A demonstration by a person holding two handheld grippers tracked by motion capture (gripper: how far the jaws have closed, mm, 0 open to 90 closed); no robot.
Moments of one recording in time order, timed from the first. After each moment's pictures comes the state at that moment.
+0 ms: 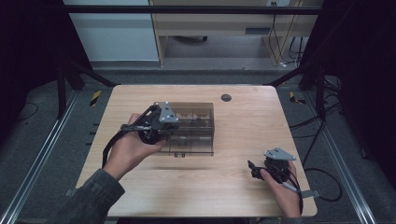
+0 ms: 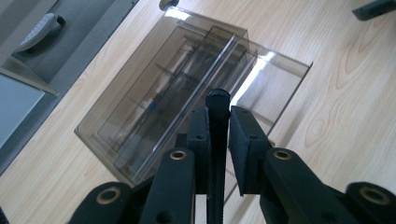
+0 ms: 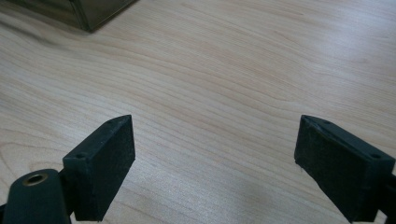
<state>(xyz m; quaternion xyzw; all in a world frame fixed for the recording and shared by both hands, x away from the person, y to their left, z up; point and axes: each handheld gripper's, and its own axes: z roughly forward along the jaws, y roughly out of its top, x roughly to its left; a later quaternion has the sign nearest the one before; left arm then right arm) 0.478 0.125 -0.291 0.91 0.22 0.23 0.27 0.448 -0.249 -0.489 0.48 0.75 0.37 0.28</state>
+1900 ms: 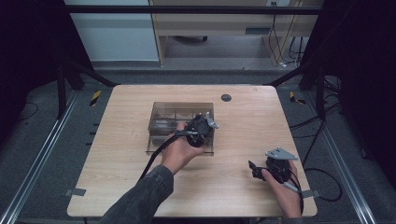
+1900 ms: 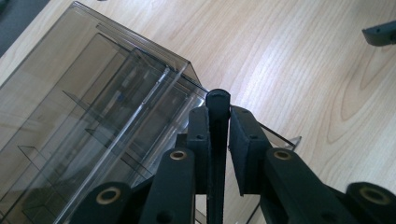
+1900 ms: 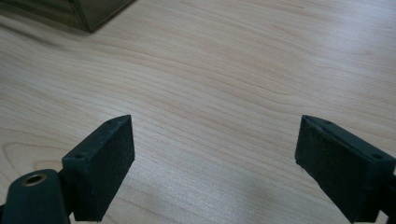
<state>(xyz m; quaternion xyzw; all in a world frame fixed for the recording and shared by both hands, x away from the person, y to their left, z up) 0.517 0.026 -0.372 0.92 0.24 0.18 0.25 0.448 -0.253 -0.490 0.48 0.75 0.37 0.27</state>
